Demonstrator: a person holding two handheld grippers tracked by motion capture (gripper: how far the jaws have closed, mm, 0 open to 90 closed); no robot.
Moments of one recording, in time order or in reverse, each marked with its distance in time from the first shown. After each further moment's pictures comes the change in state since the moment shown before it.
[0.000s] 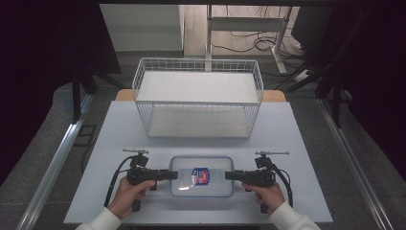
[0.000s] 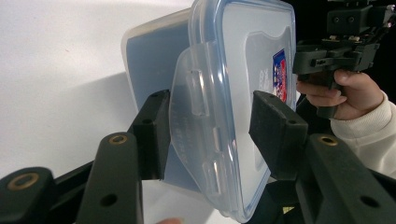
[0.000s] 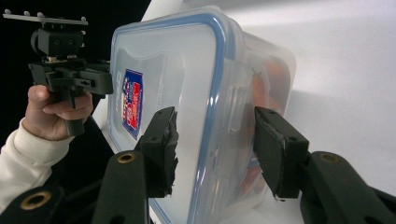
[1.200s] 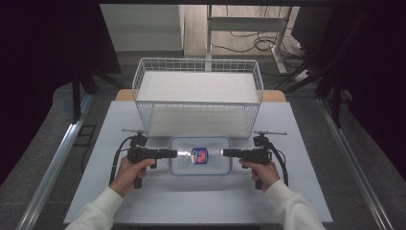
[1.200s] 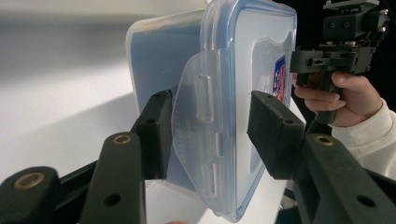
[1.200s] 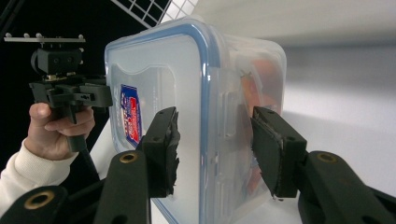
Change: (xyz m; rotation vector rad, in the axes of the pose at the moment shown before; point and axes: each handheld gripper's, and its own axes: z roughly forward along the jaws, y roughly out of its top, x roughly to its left) left arm 0.015 0.060 -0.005 -0.062 0.014 0.052; right arm -0.009 0.058 0.011 -0.079 0.003 -0.003
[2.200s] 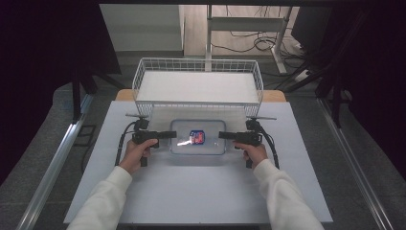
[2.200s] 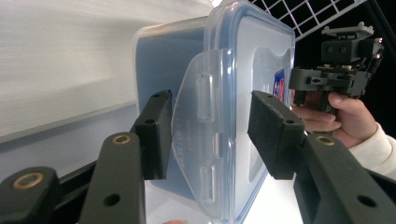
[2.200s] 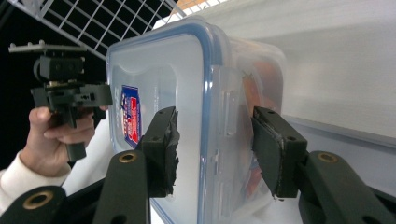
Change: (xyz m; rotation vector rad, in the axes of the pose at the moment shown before) left arm 0.062 0.042 0.022 -0.077 -0.009 -0.042; right arm -0.040 0.048 0.044 -0.044 -0.017 -0.015
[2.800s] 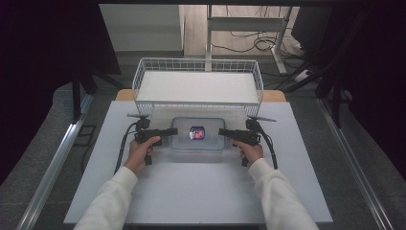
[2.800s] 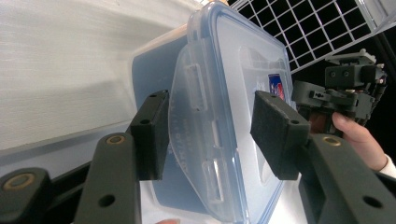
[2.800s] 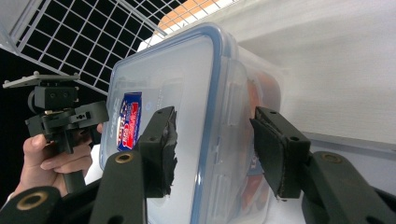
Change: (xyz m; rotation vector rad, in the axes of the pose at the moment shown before) left arm 0.008 0.000 0.010 -0.067 0.021 -0.082; right arm -0.006 0.000 0.008 -0.063 -0.047 0.113
